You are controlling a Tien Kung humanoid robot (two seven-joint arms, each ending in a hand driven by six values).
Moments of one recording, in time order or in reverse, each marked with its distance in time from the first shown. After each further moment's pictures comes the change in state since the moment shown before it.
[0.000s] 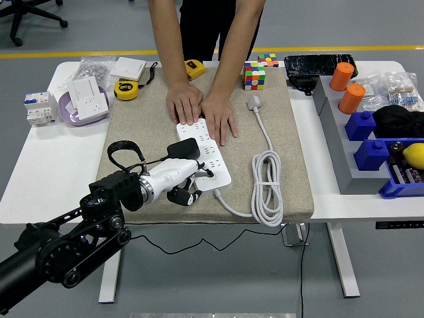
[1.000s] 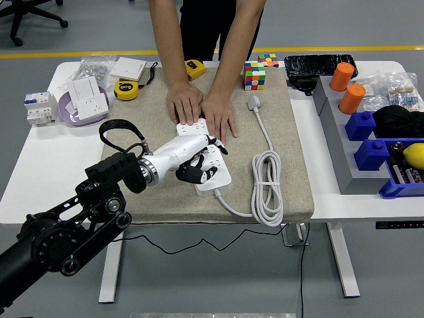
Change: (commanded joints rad) left arm -0.025 -0.046 -0.134 -0.049 -0.161 0.072 -0.107; right arm 0.007 0.004 -0.003 0.000 0.008 0.000 0.001
